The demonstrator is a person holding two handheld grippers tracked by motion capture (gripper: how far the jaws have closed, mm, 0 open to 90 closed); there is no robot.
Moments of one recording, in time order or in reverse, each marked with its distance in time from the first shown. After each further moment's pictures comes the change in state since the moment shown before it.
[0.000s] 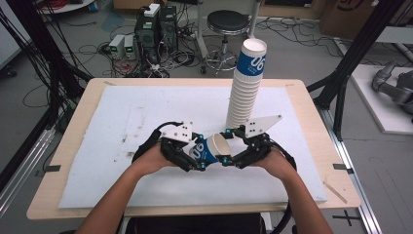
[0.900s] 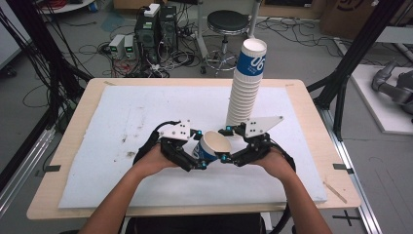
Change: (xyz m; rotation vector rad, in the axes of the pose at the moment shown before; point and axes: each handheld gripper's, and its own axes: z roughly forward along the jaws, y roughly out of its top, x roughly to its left) left arm -0.001 0.000 0.000 -0.053 0.056 -0.025; right arm 0.001 0.003 0.000 -0.023 -0.063 -0.055
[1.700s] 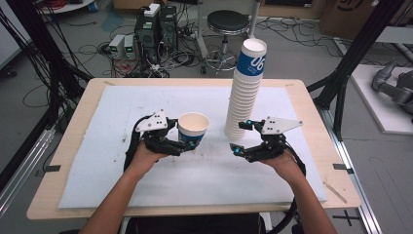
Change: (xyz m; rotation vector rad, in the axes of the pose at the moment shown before) left arm 0.015 -0.021 -0.042 -0.220 0.251 -0.132; right arm -0.006 -0.024 -0.033 -0.050 -0.225 0.103
